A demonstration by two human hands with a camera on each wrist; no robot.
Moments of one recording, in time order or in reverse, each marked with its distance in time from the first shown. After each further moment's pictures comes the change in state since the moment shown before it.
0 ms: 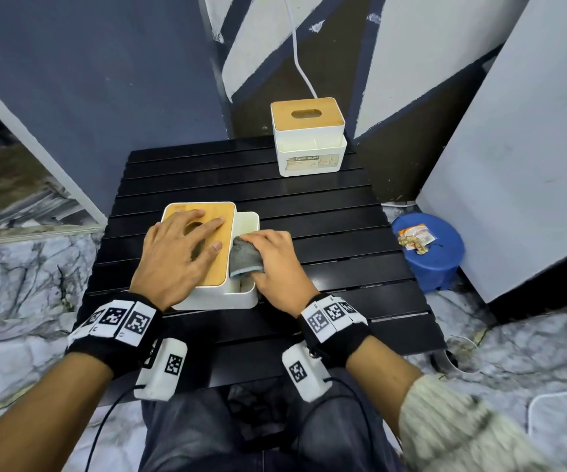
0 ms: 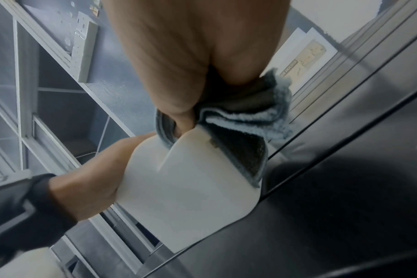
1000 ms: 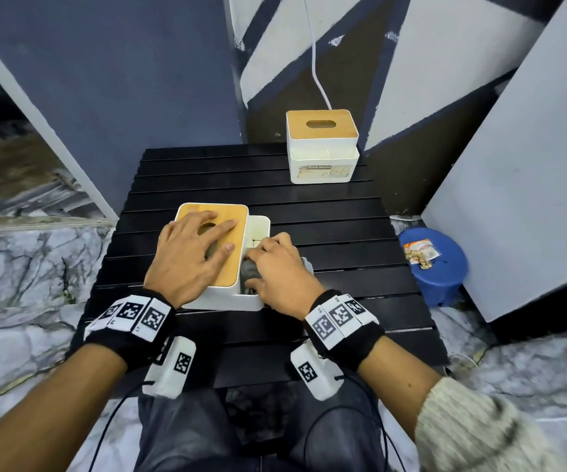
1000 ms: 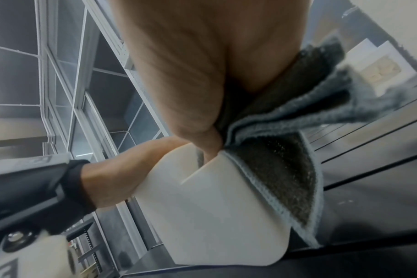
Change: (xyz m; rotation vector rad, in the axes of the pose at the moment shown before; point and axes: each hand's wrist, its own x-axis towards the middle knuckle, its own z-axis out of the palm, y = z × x) left_hand -0.001 0.004 -0.001 -0.009 0.001 -0.028; right_hand 0.009 -0.027 -0.012 -0.490 -0.269 -0.067
